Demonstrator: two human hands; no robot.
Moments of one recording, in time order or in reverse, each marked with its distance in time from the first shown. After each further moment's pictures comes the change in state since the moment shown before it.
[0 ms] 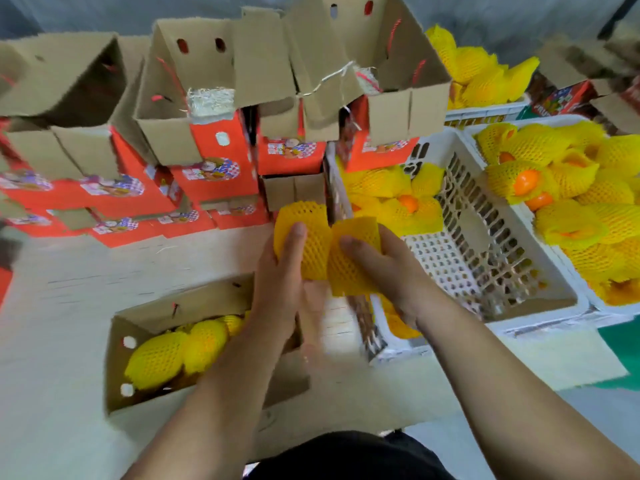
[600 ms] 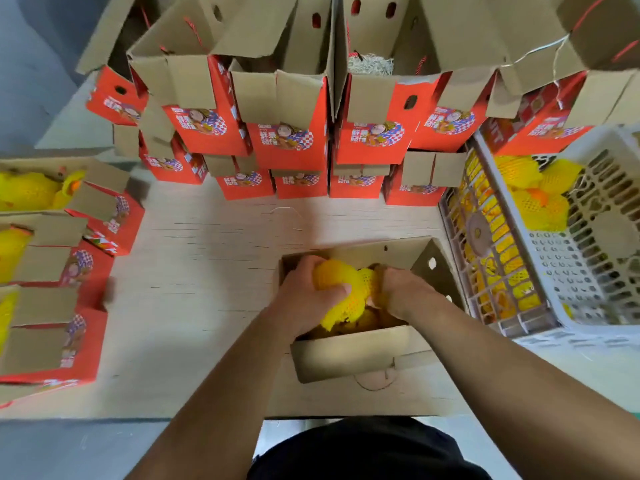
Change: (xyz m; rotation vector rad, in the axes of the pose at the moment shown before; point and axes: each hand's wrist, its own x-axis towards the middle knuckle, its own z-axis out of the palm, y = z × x) left_hand -0.012 0.003 -0.271 0.721 -0.240 -0.297; right_hand 0.016 0.081 0.228 -1.289 -0.372 0.312
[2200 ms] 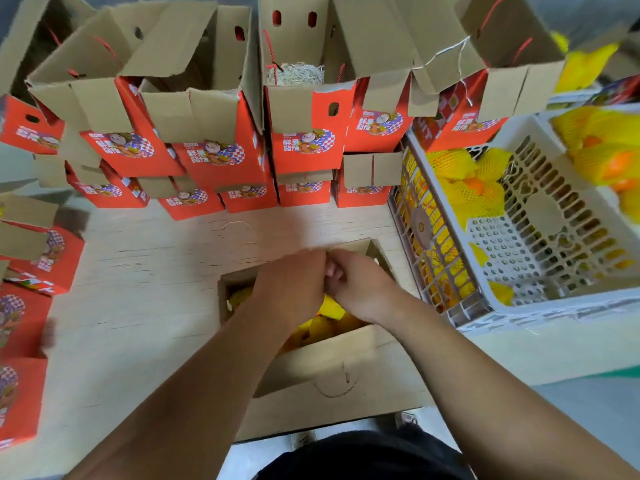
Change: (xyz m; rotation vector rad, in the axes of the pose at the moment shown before) left_hand 0.012 0.088 0.042 0.934 0.053 0.422; right_hand -0.046 0.019 -0.027 0.521 0.322 -0.395
